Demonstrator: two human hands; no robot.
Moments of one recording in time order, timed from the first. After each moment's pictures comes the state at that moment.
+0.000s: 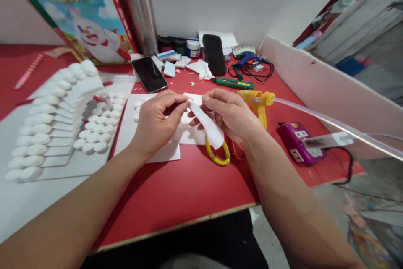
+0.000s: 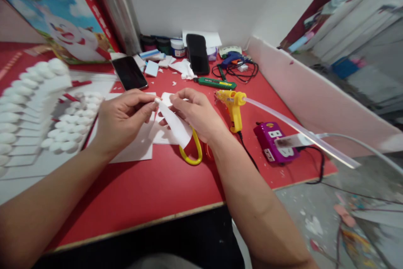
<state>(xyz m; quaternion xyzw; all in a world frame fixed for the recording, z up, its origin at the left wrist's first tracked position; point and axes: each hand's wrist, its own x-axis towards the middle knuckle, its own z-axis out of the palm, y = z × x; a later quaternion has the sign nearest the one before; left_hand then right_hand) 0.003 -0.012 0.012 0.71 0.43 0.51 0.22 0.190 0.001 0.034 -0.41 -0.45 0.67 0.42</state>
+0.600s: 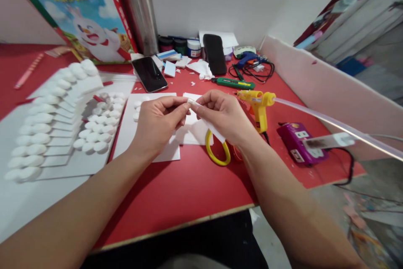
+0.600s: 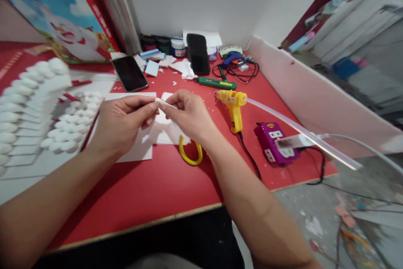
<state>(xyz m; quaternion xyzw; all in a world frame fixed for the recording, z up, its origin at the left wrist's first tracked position) 0.017 -0.016 0.013 0.52 0.46 0.56 0.45 0.181 -0.001 0.027 -0.44 -0.59 0.52 0.43</state>
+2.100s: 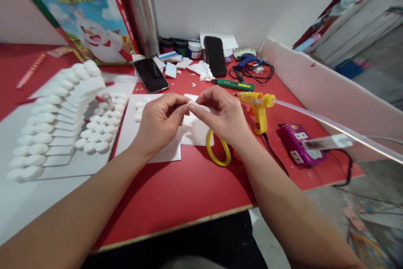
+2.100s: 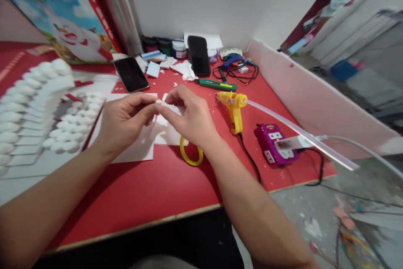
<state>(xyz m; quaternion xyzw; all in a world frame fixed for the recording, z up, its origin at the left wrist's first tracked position) 0.003 -0.013 0.009 0.66 0.43 0.52 0.33 0.181 0.000 0.021 -0.41 -0.70 0.34 0.47</state>
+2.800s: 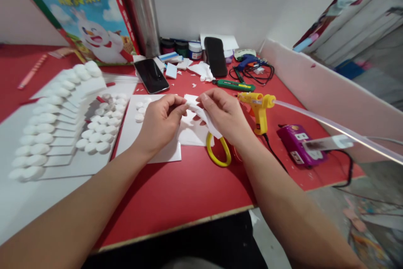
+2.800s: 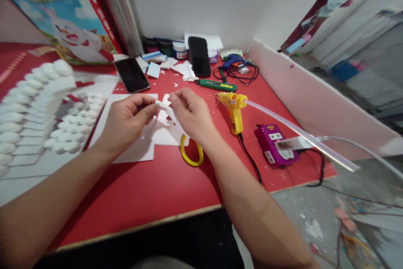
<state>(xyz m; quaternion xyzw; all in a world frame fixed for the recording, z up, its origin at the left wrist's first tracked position) 0.005 -0.010 0.008 0.61 0.49 0.49 0.38 0.178 0.003 0.018 -0.45 -0.59 0.50 0.46</state>
